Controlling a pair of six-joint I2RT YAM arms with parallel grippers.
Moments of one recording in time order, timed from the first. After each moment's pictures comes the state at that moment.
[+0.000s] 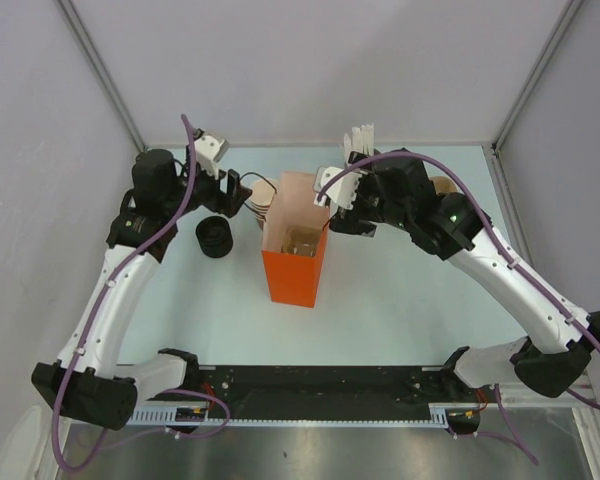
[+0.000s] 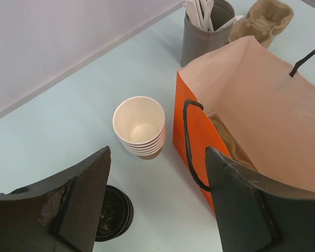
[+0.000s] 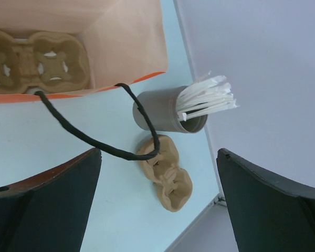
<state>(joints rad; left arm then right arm) -0.22 1.13 1.26 -0.43 0.42 0.18 0.79 1.33 1.61 -0.79 0.10 -0.80</state>
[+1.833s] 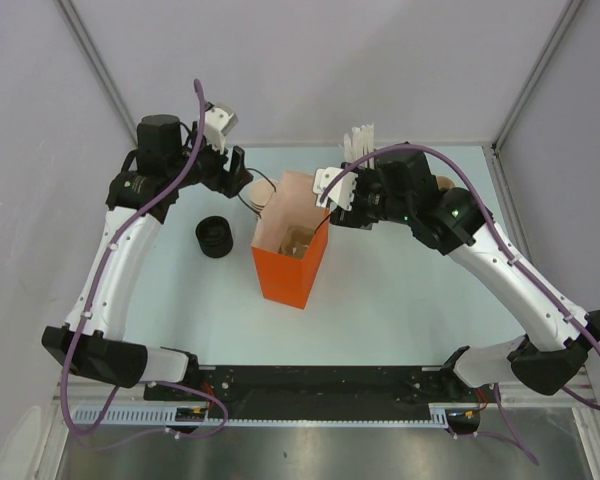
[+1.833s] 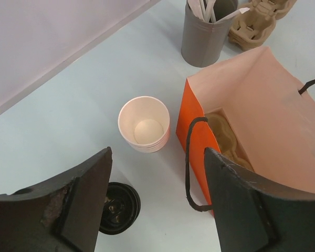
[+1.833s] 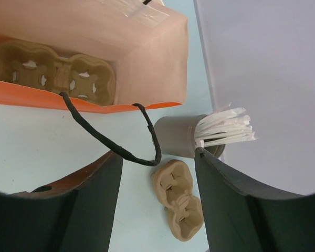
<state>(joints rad) -0.22 1.35 1.60 -0.71 0.42 0.24 0.76 1.35 1.65 -0.80 -0.10 -0.82</state>
